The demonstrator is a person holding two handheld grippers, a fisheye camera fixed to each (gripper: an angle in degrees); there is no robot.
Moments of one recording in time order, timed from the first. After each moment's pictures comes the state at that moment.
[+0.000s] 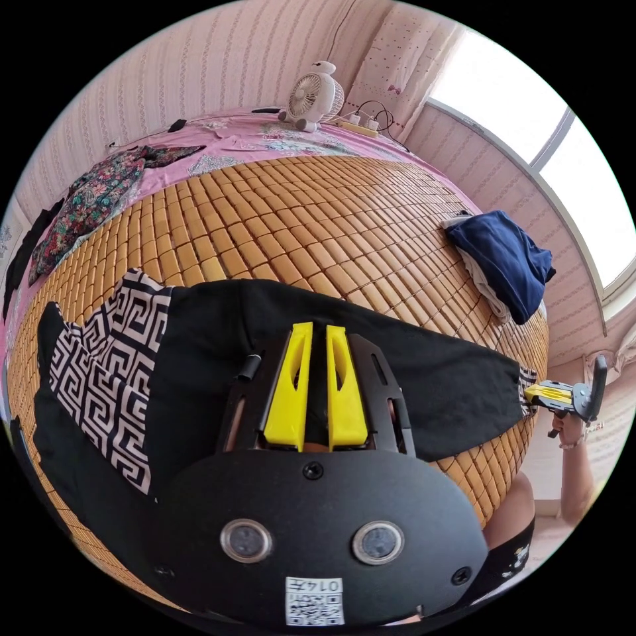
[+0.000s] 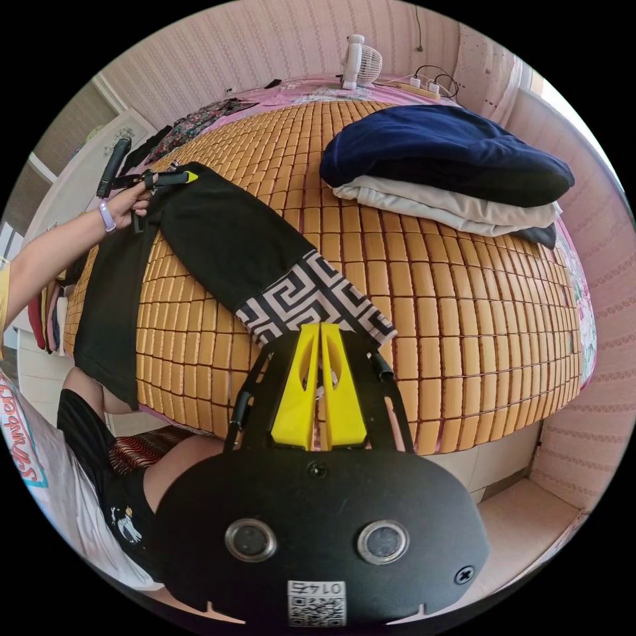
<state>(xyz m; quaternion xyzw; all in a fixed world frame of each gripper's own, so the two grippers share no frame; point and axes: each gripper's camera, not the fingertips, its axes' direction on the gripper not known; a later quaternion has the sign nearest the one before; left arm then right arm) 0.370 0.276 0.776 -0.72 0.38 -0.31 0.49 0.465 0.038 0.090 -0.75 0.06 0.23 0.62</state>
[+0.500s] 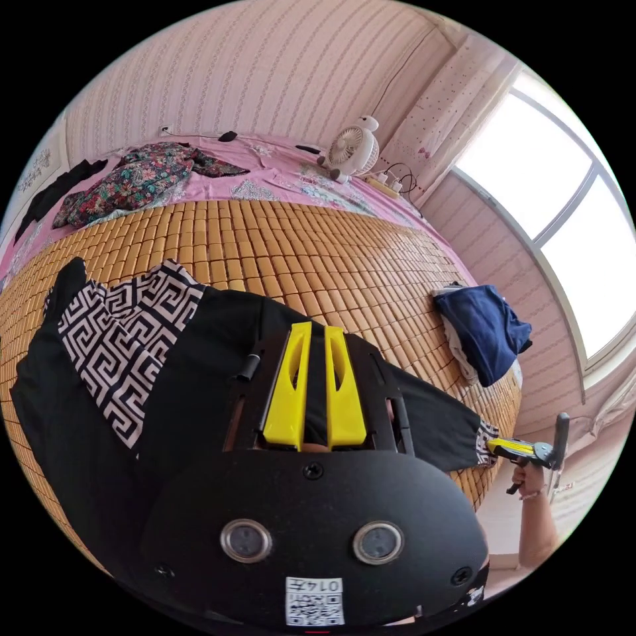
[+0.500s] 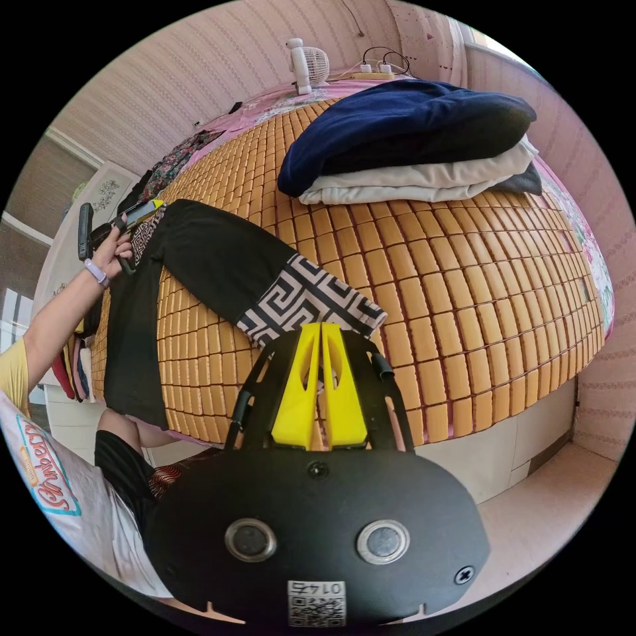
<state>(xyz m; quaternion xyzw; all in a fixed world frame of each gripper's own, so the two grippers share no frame) 0.296 0.227 0.740 -0.70 0.28 -0.42 0.51 0.453 0.019 0.063 -0.72 0.11 0.32 0.61</state>
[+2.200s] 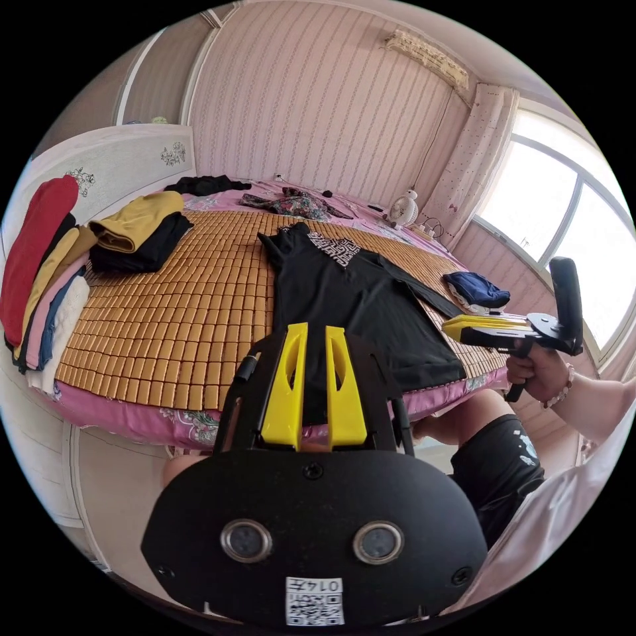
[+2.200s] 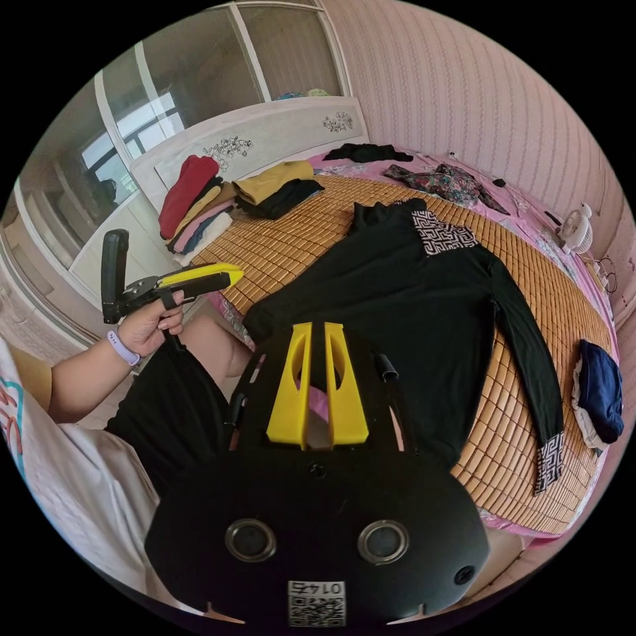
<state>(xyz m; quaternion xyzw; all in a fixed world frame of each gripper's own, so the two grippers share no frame) -0.140 -0.080 0.293 -0.69 0.12 -0.40 0.59 0.013 -0.244 0.311 -0.62 -0.24 0.13 0.73</state>
